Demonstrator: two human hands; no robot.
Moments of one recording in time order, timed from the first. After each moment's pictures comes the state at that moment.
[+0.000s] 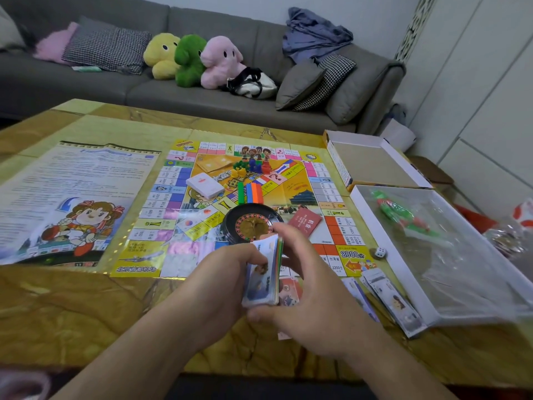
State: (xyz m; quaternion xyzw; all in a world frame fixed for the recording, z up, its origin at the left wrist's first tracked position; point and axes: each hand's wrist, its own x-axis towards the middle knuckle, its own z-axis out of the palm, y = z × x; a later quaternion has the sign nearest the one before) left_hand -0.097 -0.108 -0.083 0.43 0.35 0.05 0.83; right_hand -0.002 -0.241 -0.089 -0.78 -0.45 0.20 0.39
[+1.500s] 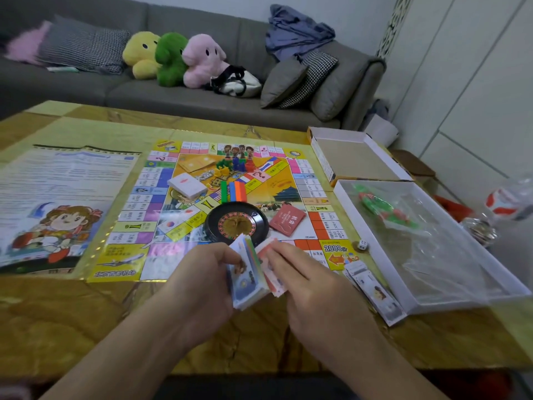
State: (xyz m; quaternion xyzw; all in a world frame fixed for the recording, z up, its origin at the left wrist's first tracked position) left_hand -0.091 -0.110 -0.090 0.31 0.28 0.00 0.91; right_hand 0.003 -0.271 -0.107 -0.80 -0.56 -0.14 0.14
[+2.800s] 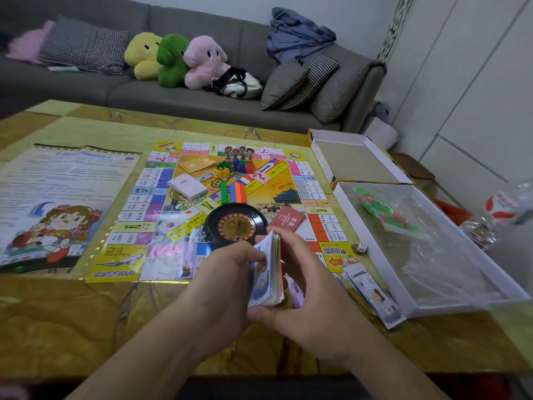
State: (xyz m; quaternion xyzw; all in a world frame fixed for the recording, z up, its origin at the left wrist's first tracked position) left_hand -0.081 -0.124 -0.093 0.43 0.26 0.03 0.86; right_hand 0.005 -0.266 -0.091 -0.76 -0.44 0.20 0.43
